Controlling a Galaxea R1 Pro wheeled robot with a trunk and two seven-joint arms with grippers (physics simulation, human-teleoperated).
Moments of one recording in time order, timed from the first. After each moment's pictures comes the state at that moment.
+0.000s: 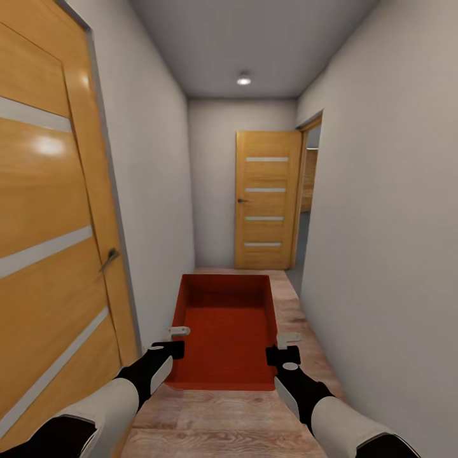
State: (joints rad) left arm -0.79 -0.08 -0.15 -0.25 0.18 0.14 0.19; right arm -0.72 0.13 0.27 -0.26 -0.13 -0.05 -0.30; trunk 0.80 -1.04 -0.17
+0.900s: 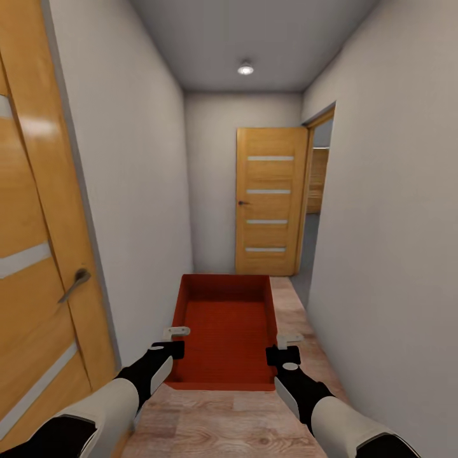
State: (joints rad) left arm -0.79 -0.08 -0.15 -0.24 0.18 0.14 0.19; right arm -0.72 0.13 0.27 -0.26 -0.13 -0.05 -0.30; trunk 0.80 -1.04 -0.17
